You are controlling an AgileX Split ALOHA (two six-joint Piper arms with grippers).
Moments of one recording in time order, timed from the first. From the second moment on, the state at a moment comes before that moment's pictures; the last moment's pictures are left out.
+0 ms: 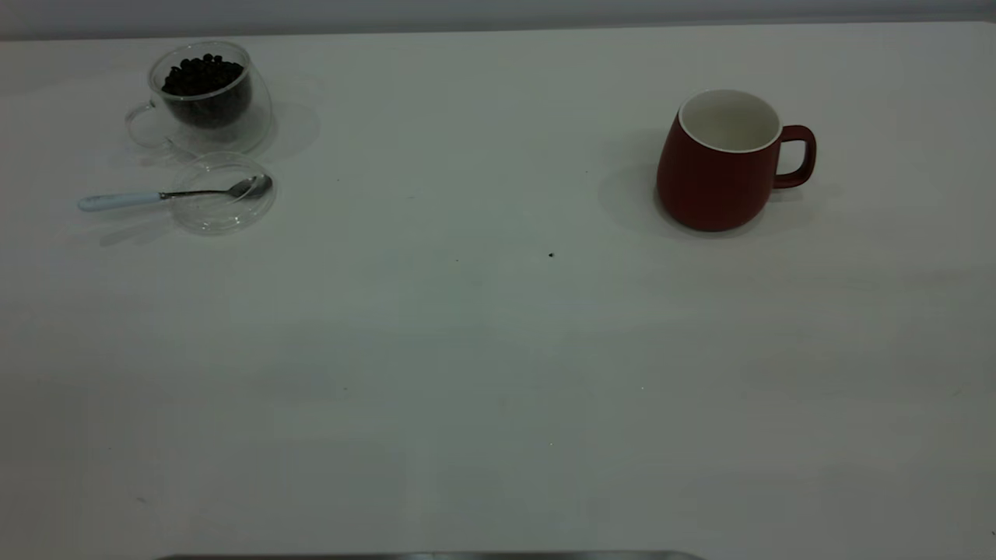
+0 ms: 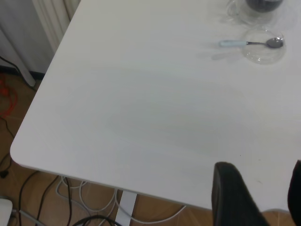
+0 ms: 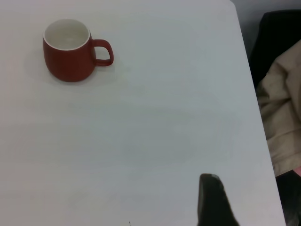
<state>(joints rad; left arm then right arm) 0.08 -0.02 -0.49 0.13 1.14 -0.15 0.06 -0.02 -0.47 -0.10 1.13 0.00</state>
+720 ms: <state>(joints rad) 0.08 -0.02 -0.49 0.13 1.14 -0.15 0.06 -0.02 -0.47 -0.15 1.12 -0.03</state>
